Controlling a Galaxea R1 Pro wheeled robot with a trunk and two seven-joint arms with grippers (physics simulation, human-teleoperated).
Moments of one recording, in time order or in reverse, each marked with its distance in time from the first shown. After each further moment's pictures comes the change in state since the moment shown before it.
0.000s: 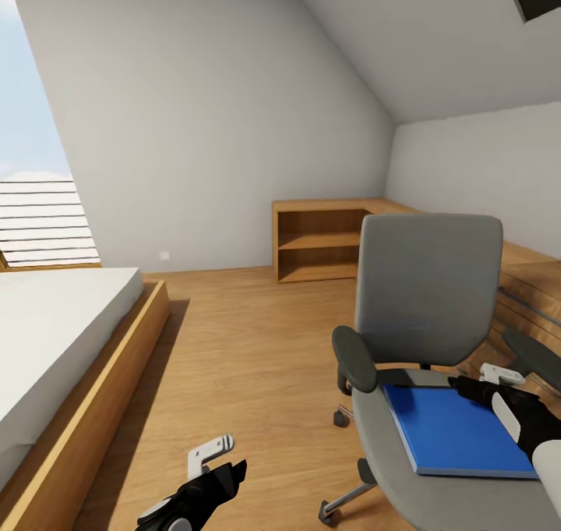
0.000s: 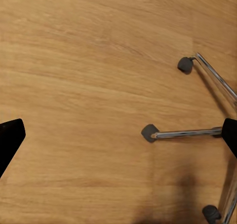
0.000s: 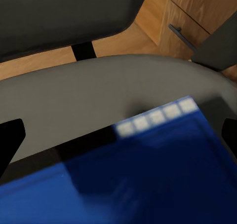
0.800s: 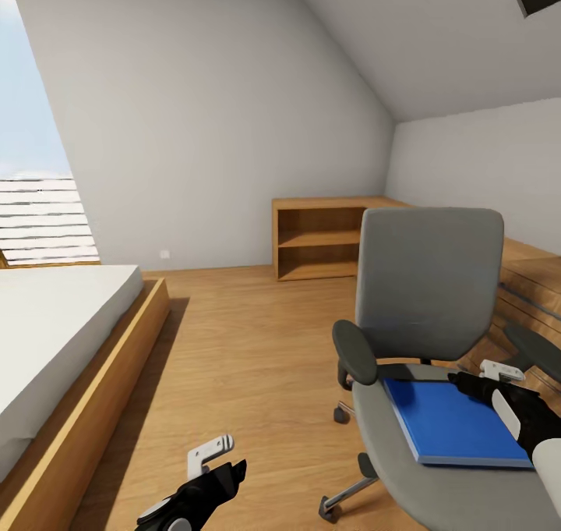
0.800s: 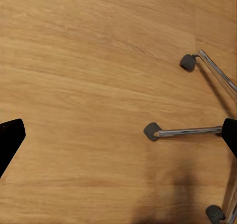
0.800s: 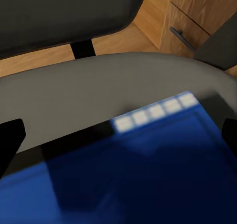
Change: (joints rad) left arm 0.000 0.000 0.002 0.000 0.001 -0.001 -0.004; right arm -0.001 0.000 0.000 -0.022 0.000 0.000 0.002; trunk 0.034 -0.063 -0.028
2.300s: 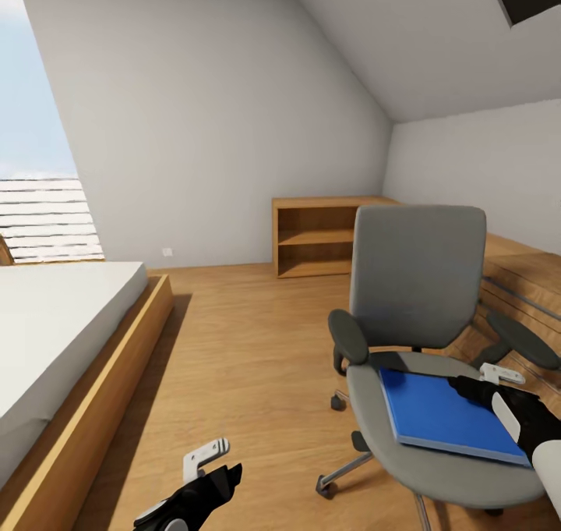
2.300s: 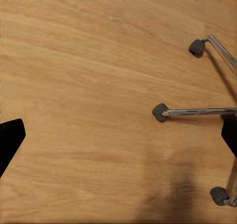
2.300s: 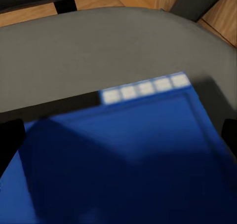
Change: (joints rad) left arm 0.000 0.001 0.027 0.025 0.003 -0.001 -0.002; right arm 0.001 0.000 0.001 0.022 -0.001 -0.001 -0.001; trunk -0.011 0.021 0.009
